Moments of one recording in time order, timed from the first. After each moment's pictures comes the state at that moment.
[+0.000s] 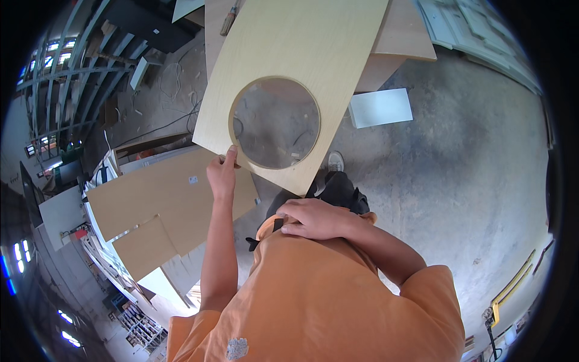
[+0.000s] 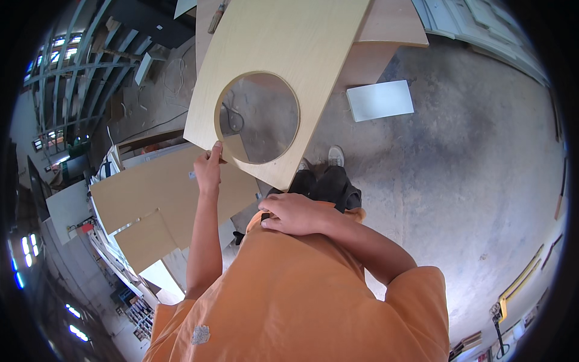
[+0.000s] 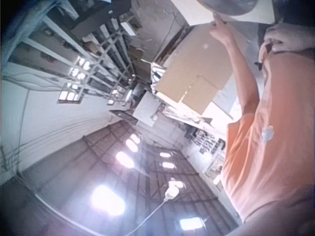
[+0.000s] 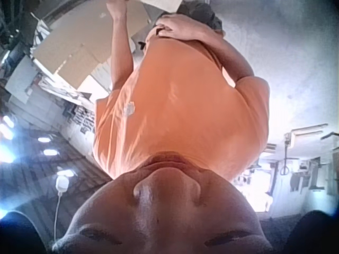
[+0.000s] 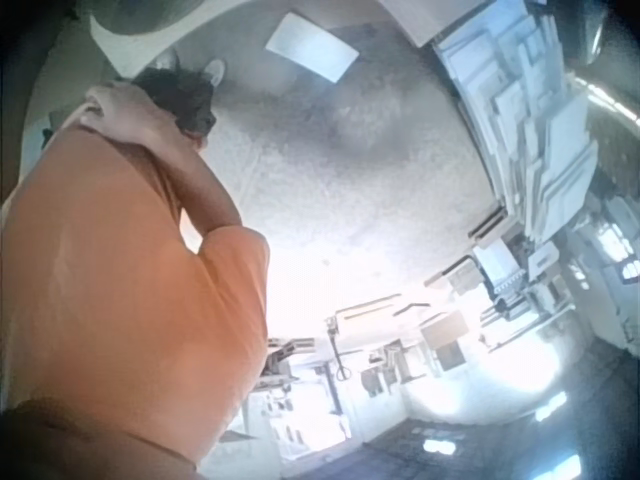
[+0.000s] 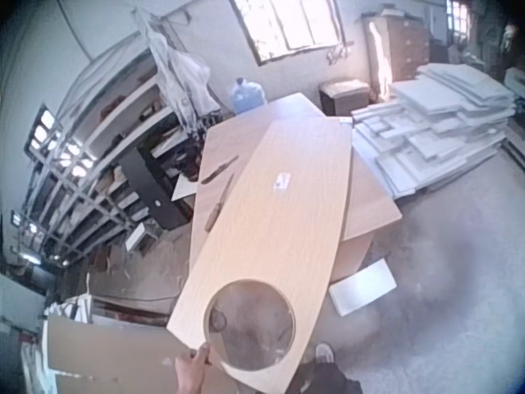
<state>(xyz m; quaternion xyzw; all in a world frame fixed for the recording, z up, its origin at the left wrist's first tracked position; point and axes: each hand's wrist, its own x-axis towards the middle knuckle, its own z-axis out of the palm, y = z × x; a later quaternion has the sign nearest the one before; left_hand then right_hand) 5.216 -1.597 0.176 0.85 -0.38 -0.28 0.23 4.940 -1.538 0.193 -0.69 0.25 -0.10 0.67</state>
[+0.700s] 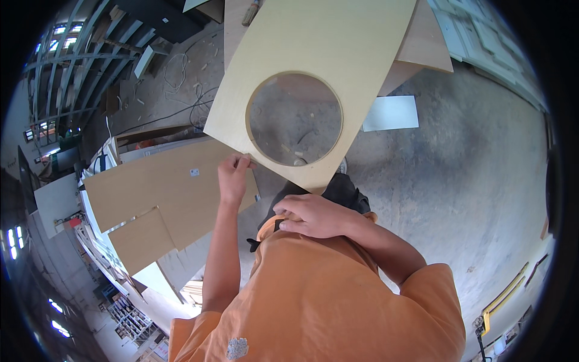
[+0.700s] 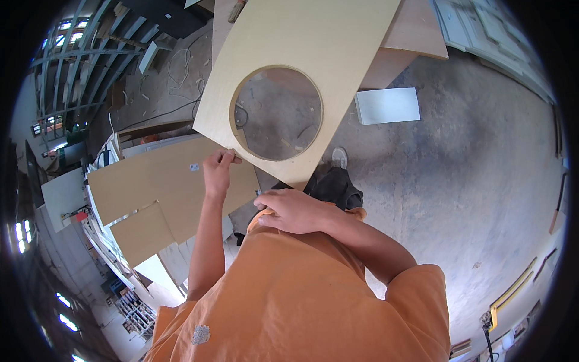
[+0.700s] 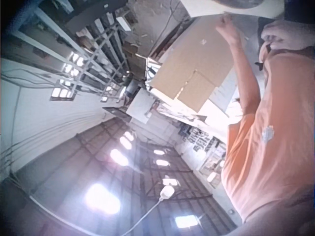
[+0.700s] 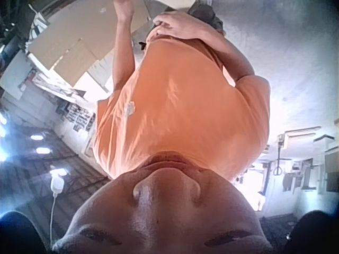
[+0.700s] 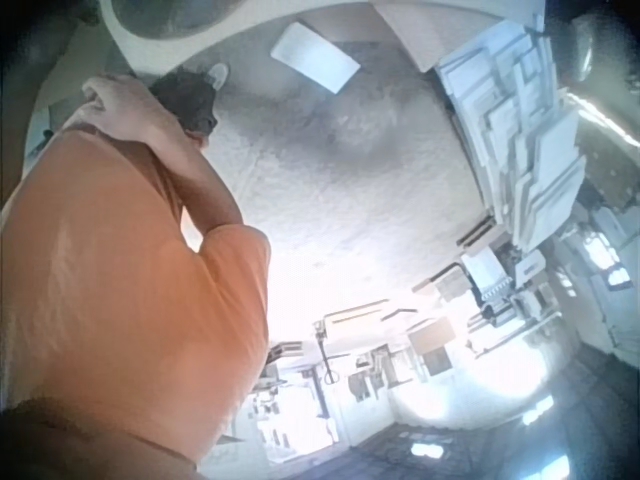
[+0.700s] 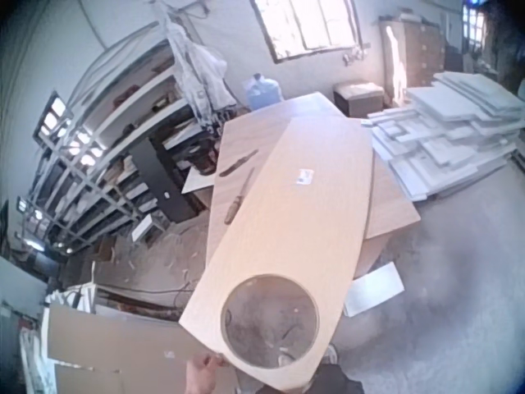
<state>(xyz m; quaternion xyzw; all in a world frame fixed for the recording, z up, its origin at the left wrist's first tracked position) 5.240 -1.570 0.171 0.78 -0.43 -0.37 0.25 4.973 -1.551 0.206 -0.69 0.23 -0.13 0.67</state>
